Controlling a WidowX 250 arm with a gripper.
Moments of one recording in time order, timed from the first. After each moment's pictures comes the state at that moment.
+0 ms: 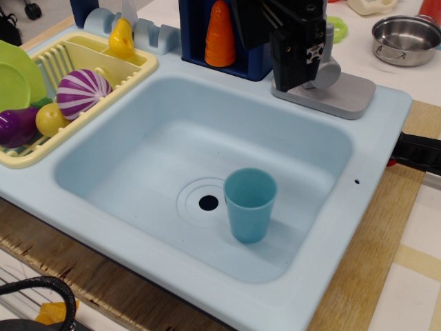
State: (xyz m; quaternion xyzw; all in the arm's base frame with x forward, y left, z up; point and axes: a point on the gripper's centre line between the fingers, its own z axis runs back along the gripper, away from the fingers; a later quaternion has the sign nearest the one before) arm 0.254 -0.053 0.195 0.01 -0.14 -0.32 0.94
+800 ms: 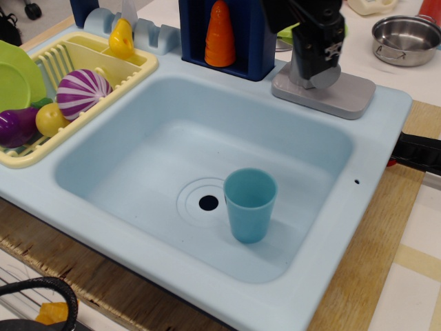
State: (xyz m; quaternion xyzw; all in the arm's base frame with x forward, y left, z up) arm 0.285 -0.062 0.193 0.04 -0.22 -0.34 0.91
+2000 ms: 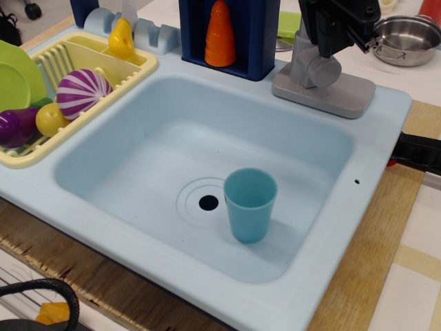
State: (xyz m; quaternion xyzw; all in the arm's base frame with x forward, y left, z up) arm 0.309 -0.078 0.185 0.02 -0.21 -0.32 0.92
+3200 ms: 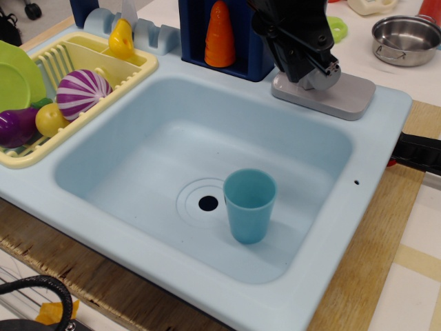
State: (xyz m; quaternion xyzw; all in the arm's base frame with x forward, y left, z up) arm 0.279 -0.056 0.162 -0.02 -0.22 -0.26 0.94
